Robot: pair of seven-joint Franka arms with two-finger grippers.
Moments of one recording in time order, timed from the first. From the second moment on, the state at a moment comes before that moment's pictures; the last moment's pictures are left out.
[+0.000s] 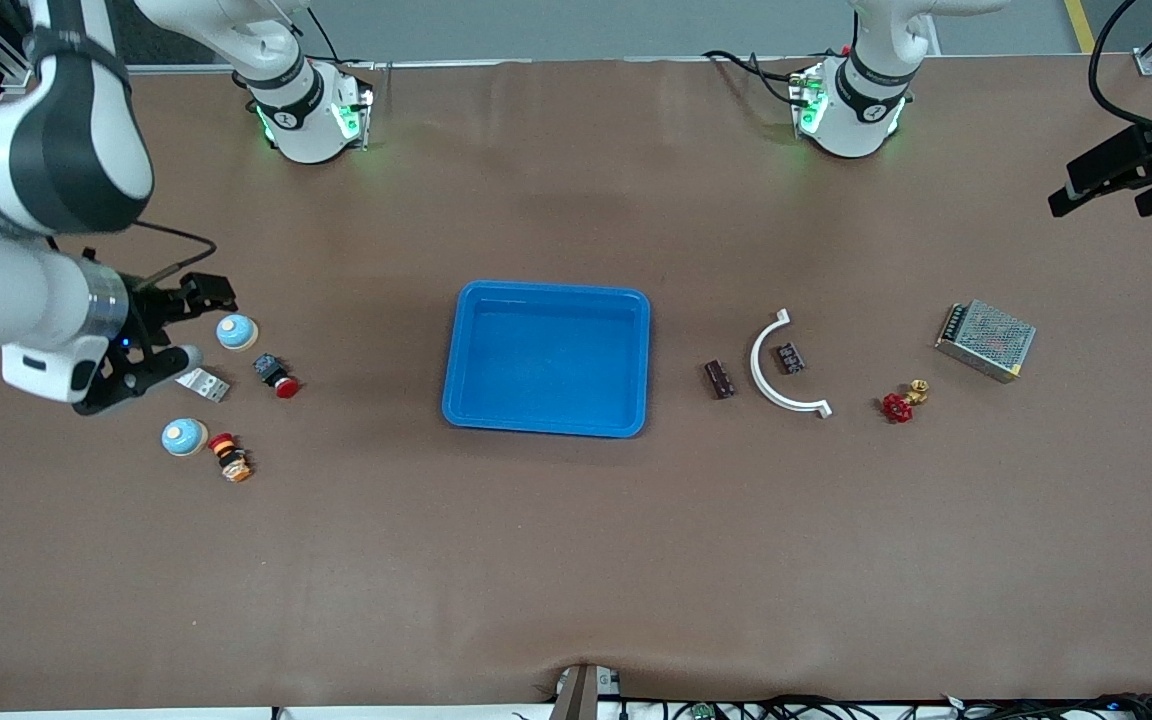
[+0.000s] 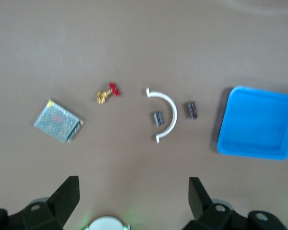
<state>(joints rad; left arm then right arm) -0.08 0.02 0.07 -1.37 -0.15 1.40 -0.11 0.19 0.24 -0.08 -1.48 0.06 1.41 -0.29</state>
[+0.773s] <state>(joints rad) -0.12 0.05 0.07 -1.39 -0.04 1.55 0.02 0.08 -0.11 -0.10 -1.72 0.01 1.51 -0.14</state>
